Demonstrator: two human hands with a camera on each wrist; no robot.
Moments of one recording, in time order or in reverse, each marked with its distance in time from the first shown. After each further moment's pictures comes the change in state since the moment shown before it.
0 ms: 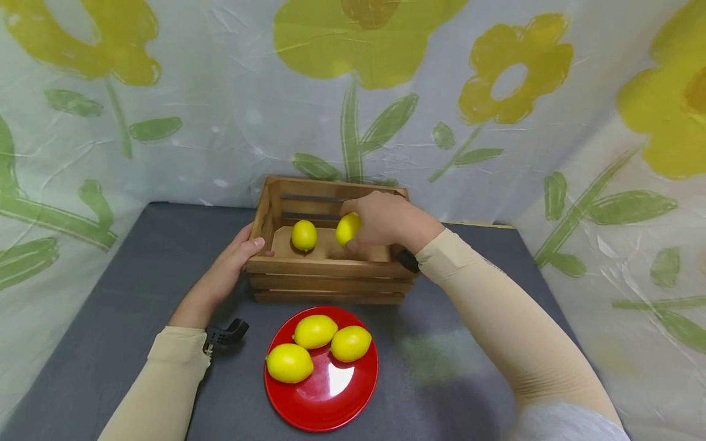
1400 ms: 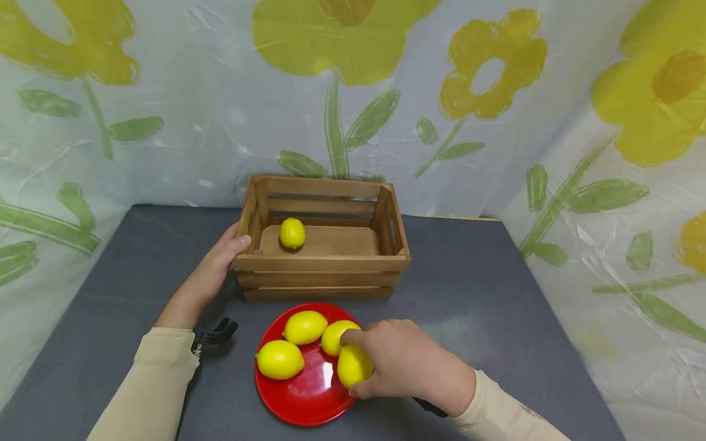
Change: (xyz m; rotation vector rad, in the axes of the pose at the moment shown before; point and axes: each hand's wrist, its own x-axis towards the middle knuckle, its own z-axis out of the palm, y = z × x) left_hand 0.004 0.004 -0.009 -0.021 -0.003 0.007; right_hand -0.135 -0.048 0.127 0.214 -0.085 -0.072
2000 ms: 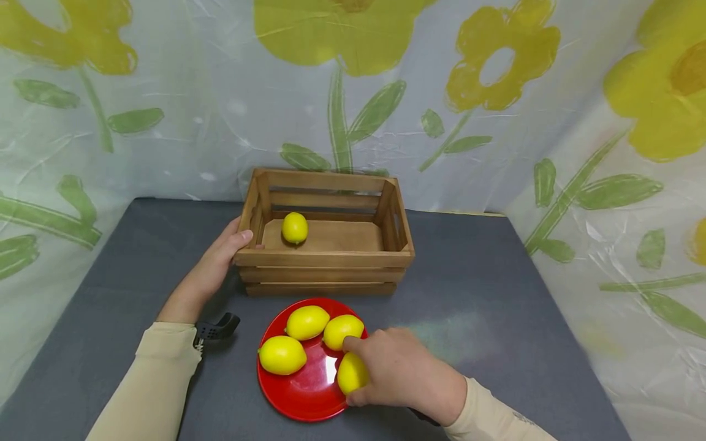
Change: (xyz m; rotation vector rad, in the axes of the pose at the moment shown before) left_hand 0.000 0.000 -0.001 0.001 0.004 -0.012; right_hand 0.006 -0.004 0.022 -0.014 -0.039 0.033
